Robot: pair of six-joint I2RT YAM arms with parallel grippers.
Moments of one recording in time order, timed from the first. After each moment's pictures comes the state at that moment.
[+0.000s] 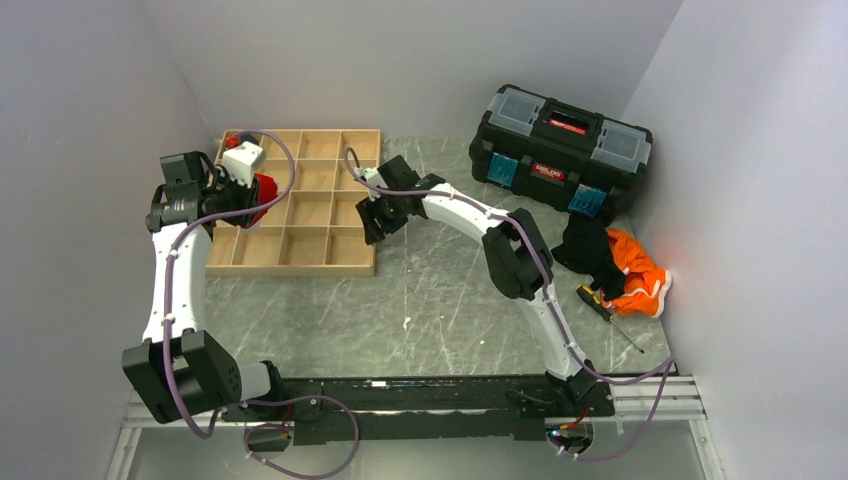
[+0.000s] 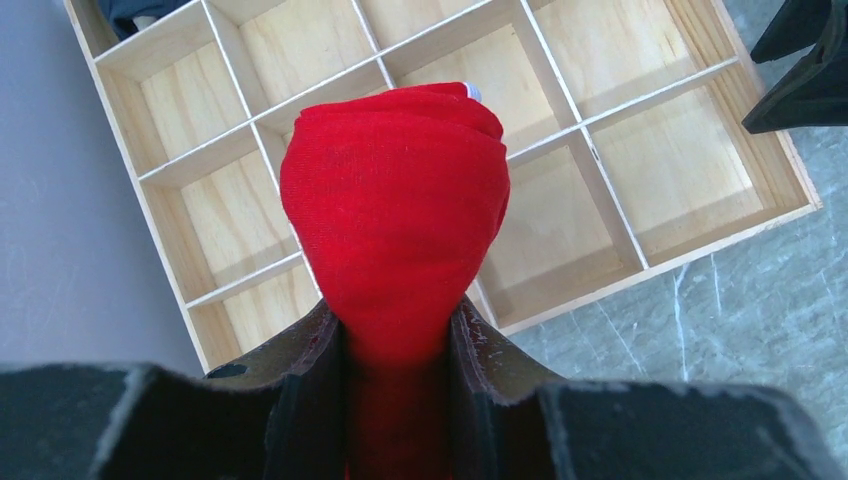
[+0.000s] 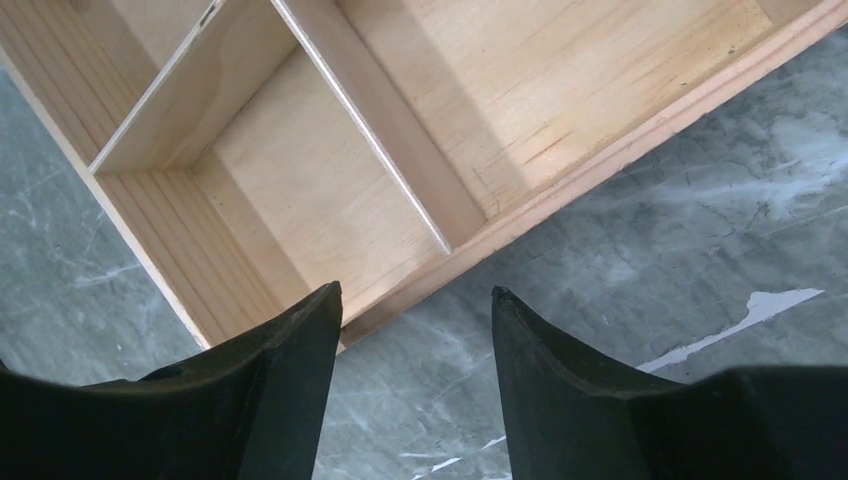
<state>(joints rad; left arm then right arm) 0.27 1.28 1.23 -0.67 0.43 0.55 0.71 2.34 1.97 -0.54 -0.39 0.03</state>
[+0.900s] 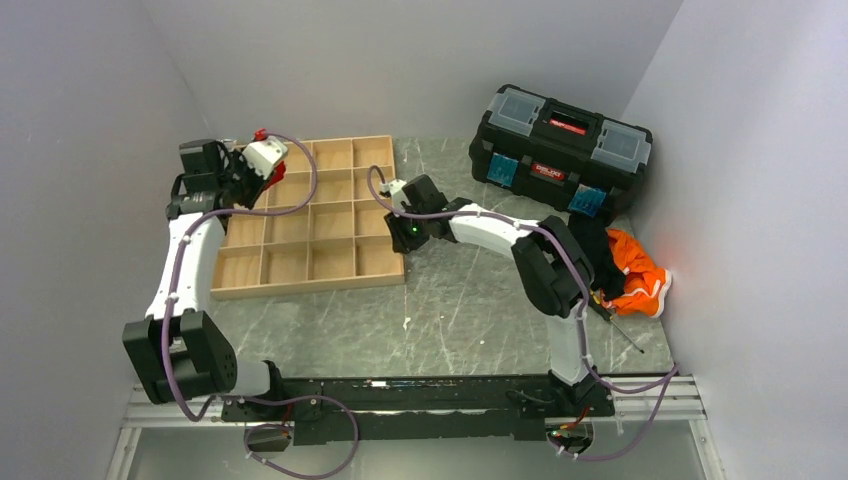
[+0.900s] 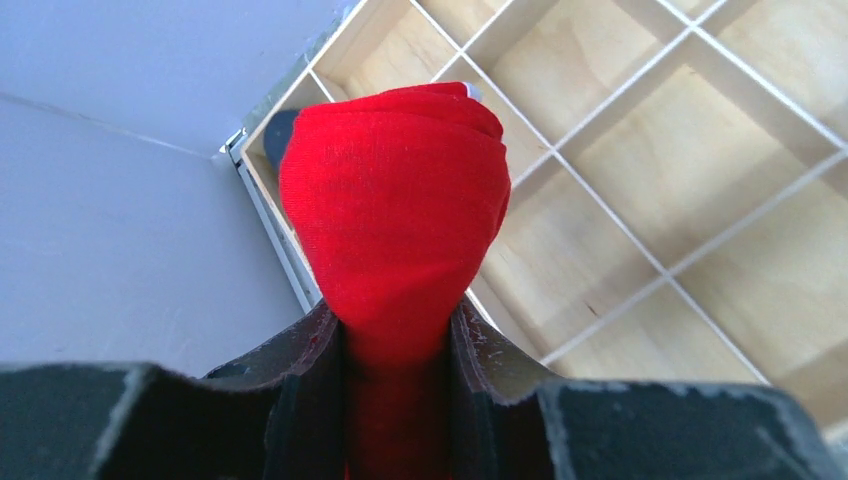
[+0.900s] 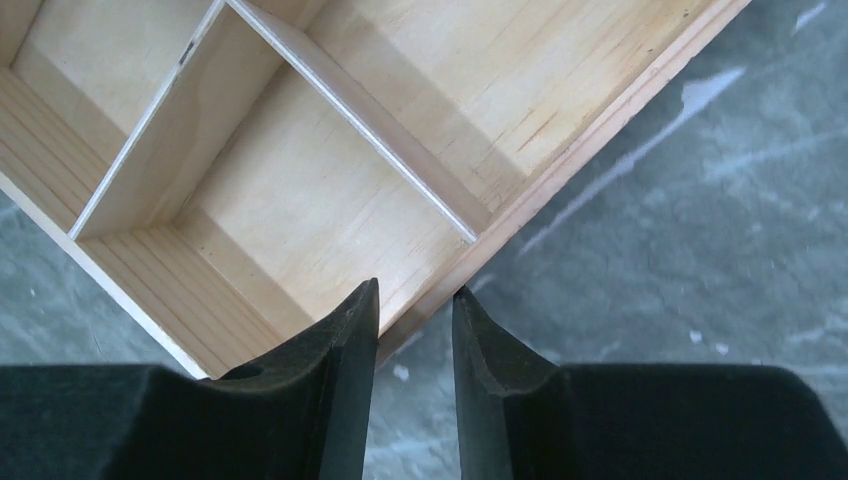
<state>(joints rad) 0.20 1.34 1.22 -0.44 0.39 0.79 0.70 2.06 1.49 -0.28 -0.25 0.04</state>
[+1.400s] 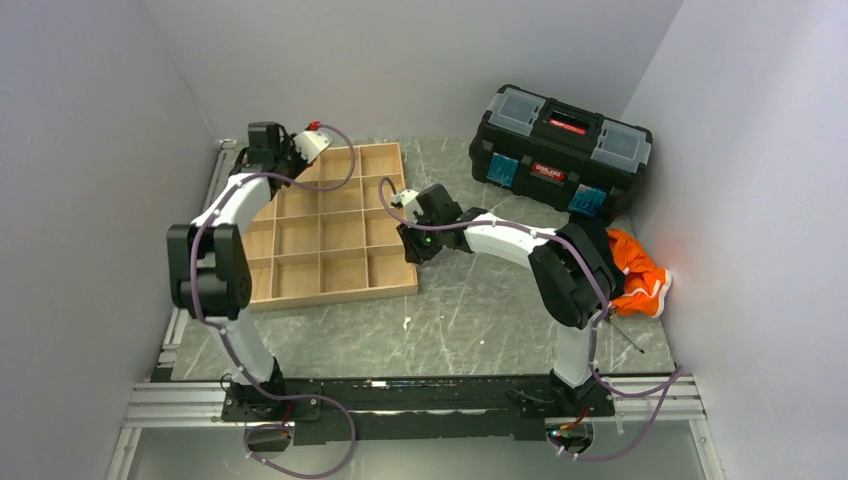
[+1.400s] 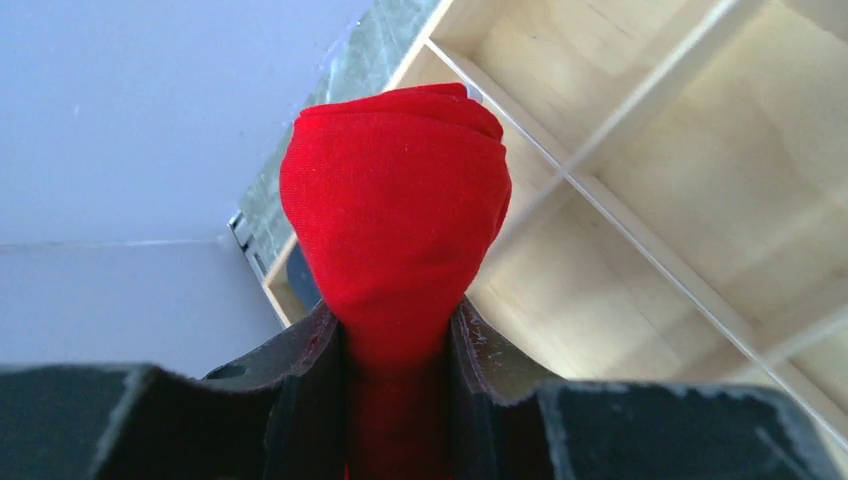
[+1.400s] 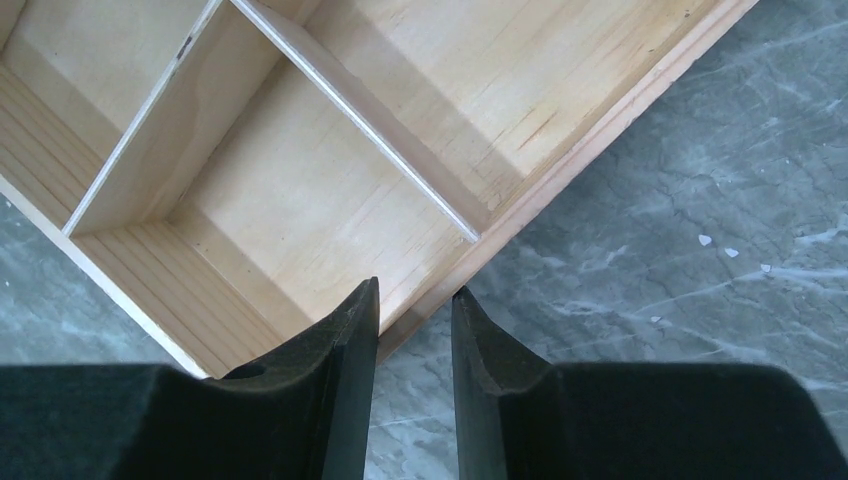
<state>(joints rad) 0.01 1.78 1.37 -0.18 0.15 0.85 0.69 1.91 1.28 -0.25 -0.26 -0.02</state>
